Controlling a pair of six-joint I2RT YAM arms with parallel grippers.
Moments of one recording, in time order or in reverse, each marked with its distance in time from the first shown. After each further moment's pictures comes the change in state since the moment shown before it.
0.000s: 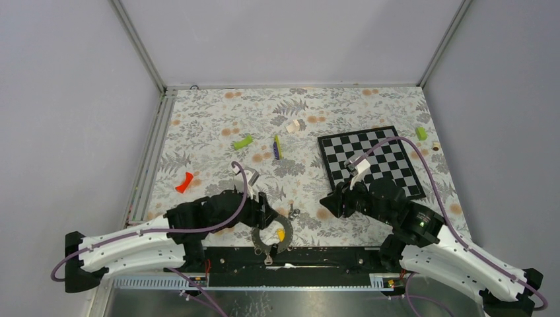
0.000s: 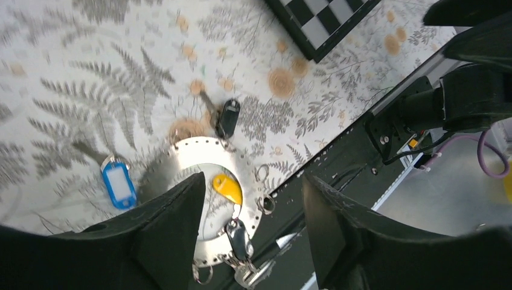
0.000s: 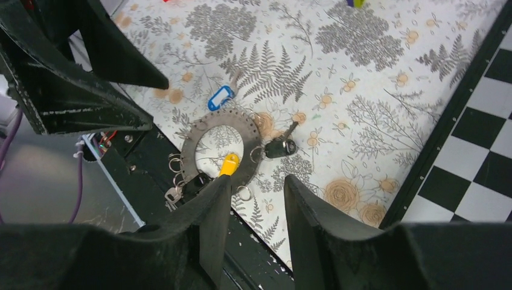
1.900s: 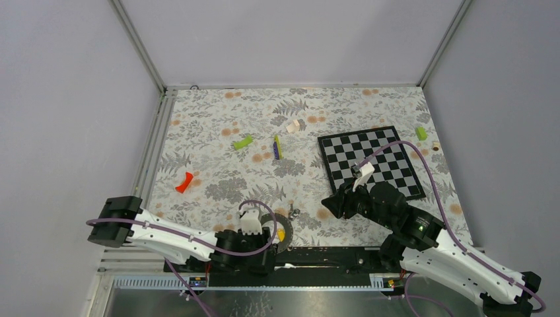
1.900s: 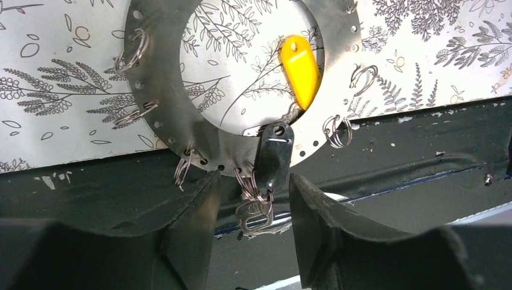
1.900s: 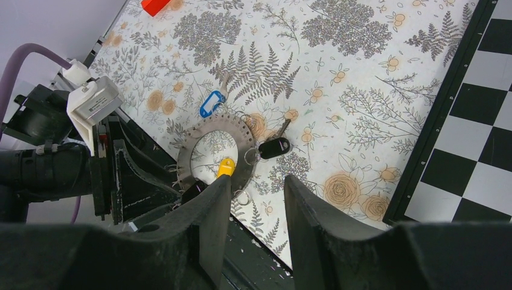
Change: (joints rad) left arm -0.534 0.451 -0.058 -0.259 -0.327 -1.023; right arm 0.000 -0.058 -0.092 0.030 0.071 0.102
